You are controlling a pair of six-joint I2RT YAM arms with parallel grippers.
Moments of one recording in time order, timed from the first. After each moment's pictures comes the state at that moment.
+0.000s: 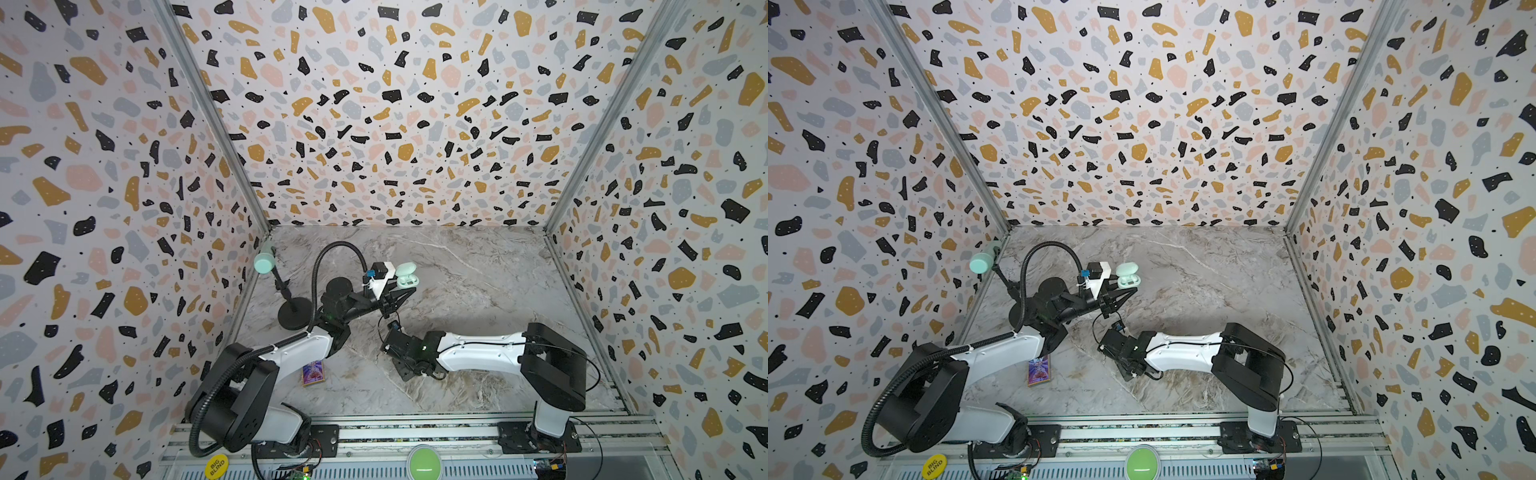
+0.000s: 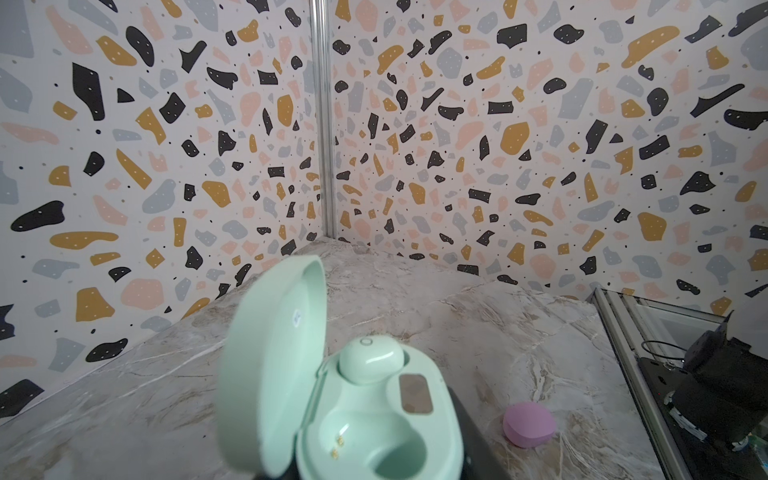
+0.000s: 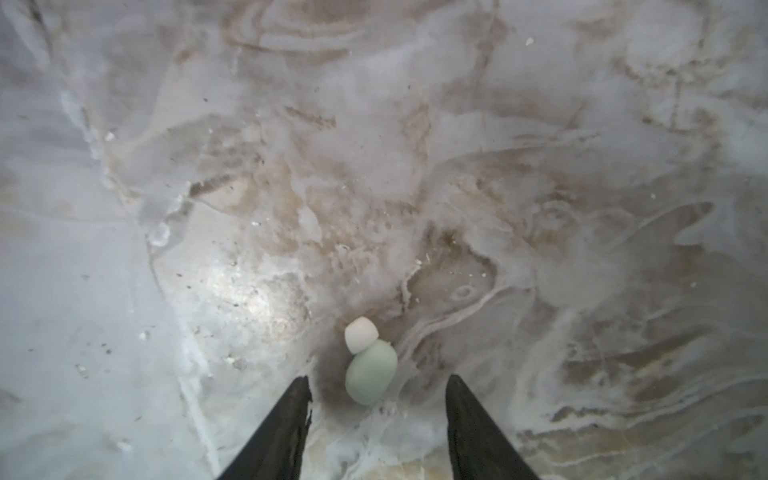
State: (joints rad) left arm -0.49 1.41 0.62 0.83 0.67 -0.04; right arm 1.18 1.81 1.11 -0.56 0.24 0.54
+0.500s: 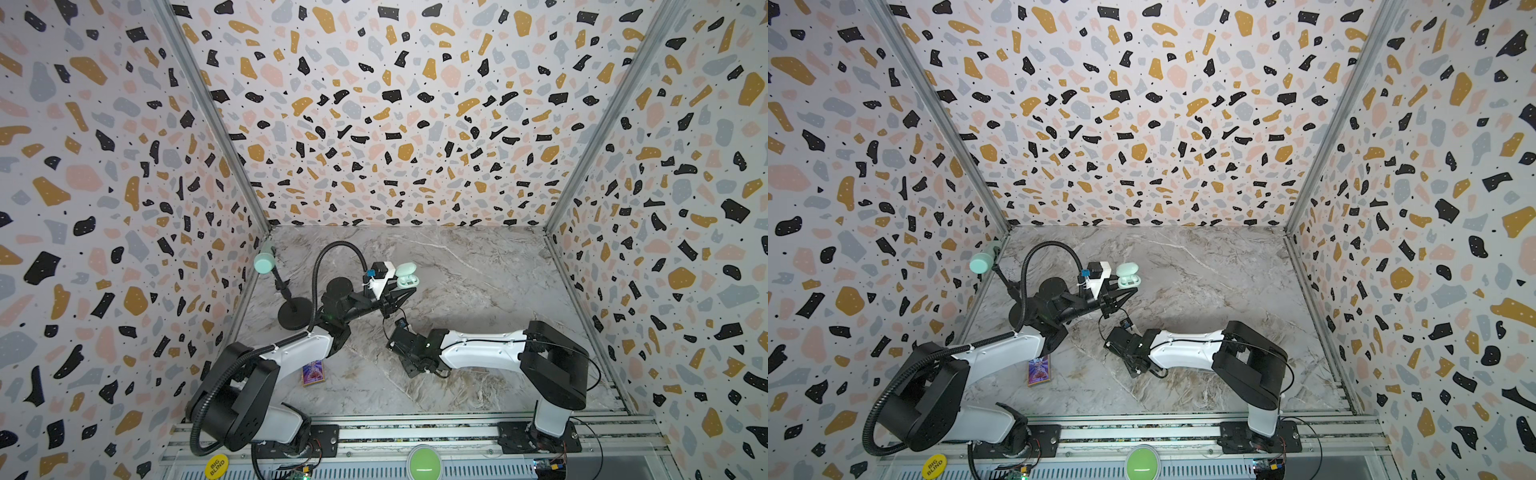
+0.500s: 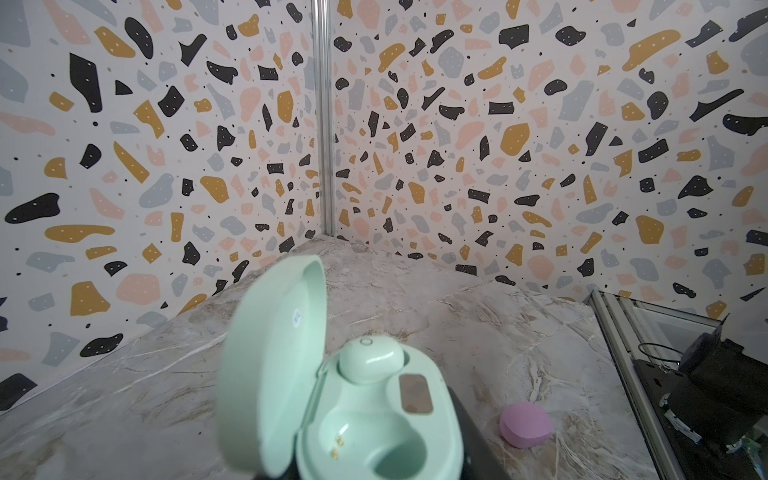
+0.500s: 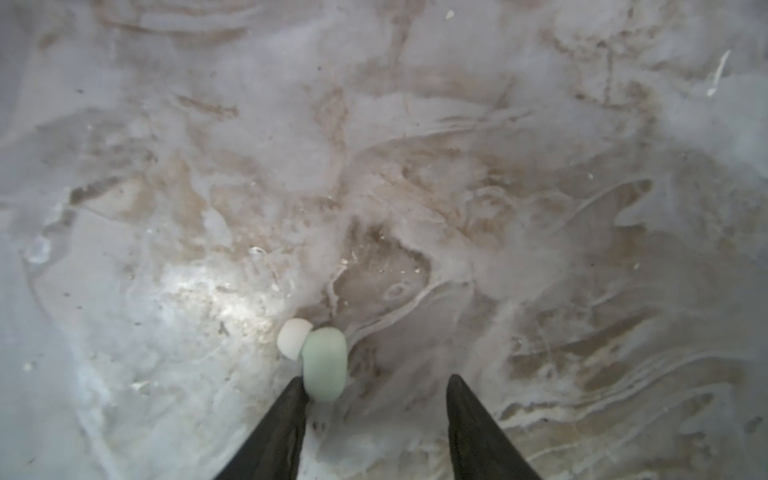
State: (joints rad) left arm -0.49 1.41 0.62 0.83 0.67 -0.06; right arm 1.14 1.80 1.08 -0.56 0.28 0.53
